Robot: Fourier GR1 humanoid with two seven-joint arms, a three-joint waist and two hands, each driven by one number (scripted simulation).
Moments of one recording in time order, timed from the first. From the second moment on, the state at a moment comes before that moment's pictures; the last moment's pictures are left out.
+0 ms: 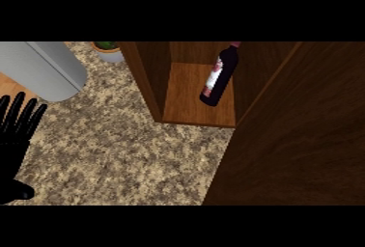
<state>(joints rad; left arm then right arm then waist) 0.02 0.58 -0.01 -1.46 0.86 -0.36 -0.36 -0.08 -0.53 0.65 -2.41 -0.07 -0.14 0.30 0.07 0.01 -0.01</state>
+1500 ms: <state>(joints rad) 0.00 0.56 0.12 -1.37 0.82 -0.43 -0.33 -0.95 0.00 0.42 -1.42 -0.35 -0.26 0.36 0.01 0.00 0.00</state>
